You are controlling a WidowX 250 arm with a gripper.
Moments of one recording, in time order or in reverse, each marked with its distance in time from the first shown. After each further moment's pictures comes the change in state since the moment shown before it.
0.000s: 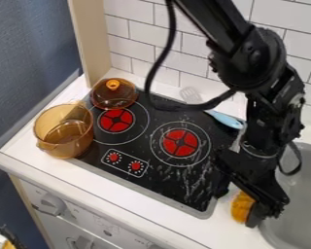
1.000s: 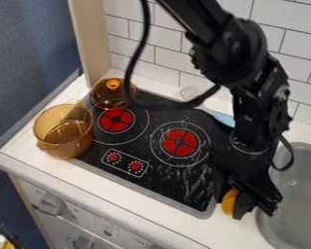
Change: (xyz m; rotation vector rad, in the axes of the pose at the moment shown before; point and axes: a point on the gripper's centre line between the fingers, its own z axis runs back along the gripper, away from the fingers) arm -0.004 0.004 0.001 -0.040 -0.023 -0.019
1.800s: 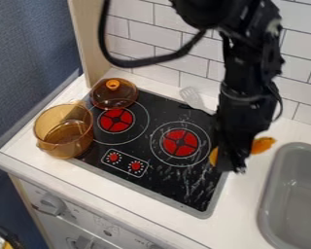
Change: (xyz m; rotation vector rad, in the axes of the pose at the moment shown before) arm 0.009 0.027 0.051 0.046 -0.026 -0.579
